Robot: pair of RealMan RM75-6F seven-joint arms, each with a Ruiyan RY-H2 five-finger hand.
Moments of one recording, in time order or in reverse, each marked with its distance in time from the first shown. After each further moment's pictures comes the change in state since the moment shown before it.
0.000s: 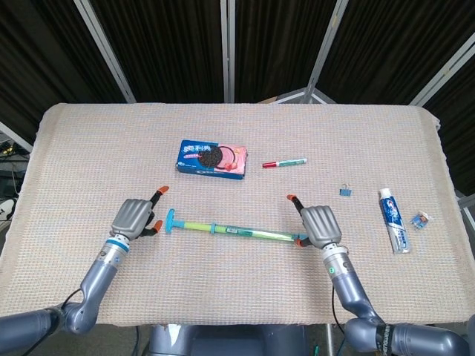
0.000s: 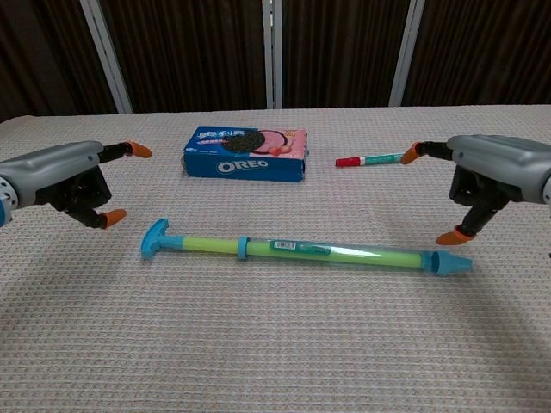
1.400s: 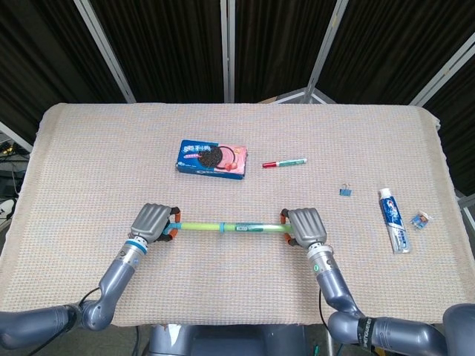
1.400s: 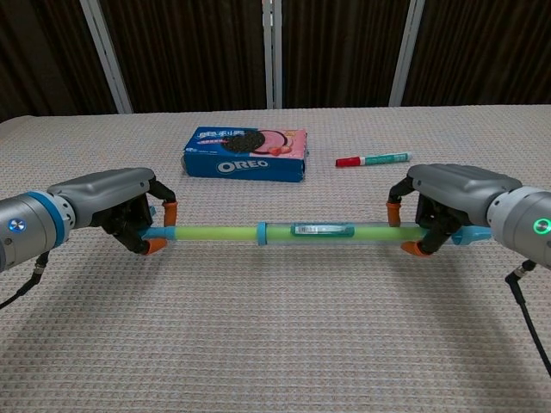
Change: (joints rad) left arm -0.060 -0.108 -0.034 0.018 -0.103 -0.099 0.150; right arm 0.052 -0.143 0.032 0.098 0.113 -0.062 -0.080
